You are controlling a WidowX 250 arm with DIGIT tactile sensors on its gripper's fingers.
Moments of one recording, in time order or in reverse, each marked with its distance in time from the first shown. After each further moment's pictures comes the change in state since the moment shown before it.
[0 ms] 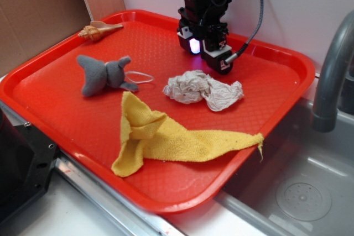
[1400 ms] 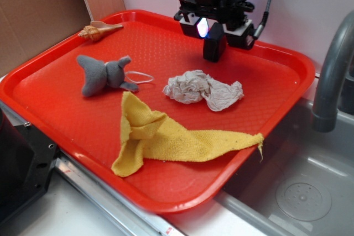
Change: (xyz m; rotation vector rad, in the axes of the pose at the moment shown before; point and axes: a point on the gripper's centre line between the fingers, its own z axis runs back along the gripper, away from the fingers) arm 0.022 -0.015 0.035 0.069 -0.264 0.412
